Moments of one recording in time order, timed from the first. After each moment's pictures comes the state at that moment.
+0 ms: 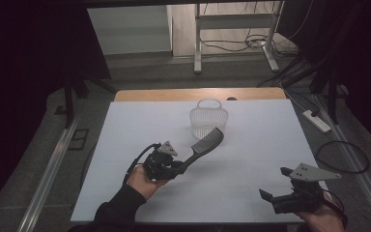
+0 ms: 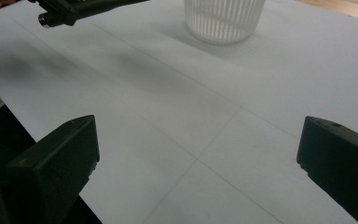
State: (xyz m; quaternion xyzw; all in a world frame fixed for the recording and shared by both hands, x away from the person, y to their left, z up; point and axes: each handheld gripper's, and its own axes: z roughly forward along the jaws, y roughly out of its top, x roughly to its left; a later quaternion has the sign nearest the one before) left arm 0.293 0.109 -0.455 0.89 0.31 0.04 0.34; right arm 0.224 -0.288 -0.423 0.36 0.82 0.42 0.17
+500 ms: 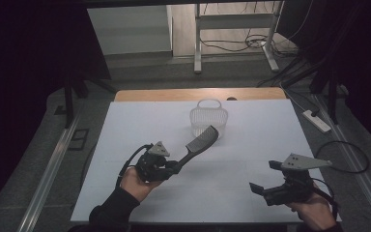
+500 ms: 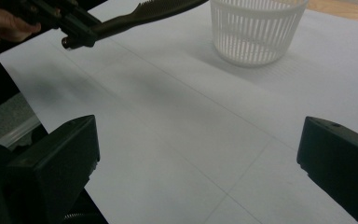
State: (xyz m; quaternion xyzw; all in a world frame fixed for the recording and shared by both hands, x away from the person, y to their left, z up) left arm 0.281 0.125 -0.449 0.88 0.32 0.05 0.36; right arm 0.241 -0.267 -0.409 0.35 0.82 0.45 0.12
